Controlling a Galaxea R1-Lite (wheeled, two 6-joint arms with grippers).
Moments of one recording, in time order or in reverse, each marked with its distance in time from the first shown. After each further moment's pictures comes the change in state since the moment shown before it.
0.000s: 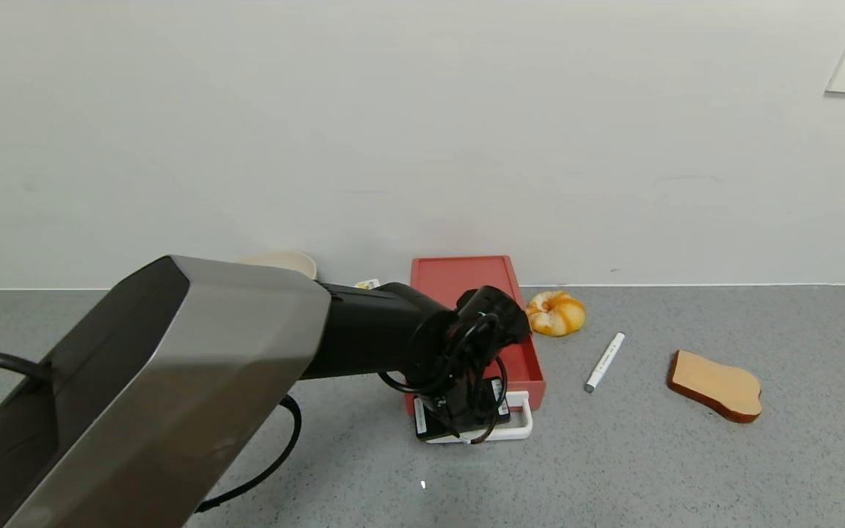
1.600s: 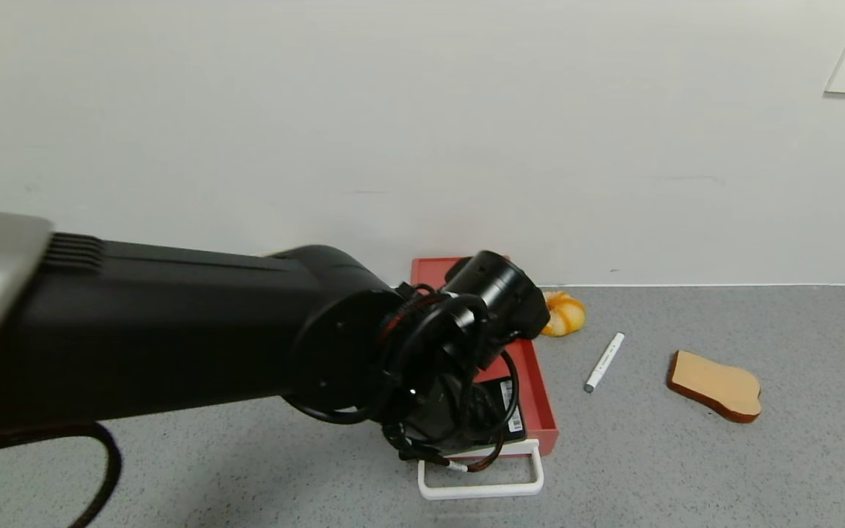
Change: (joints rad) left arm -0.112 -0.289 0.179 -0.005 0.008 -0.038; right arm 0.000 0.000 0.000 0.000 0.000 0.000
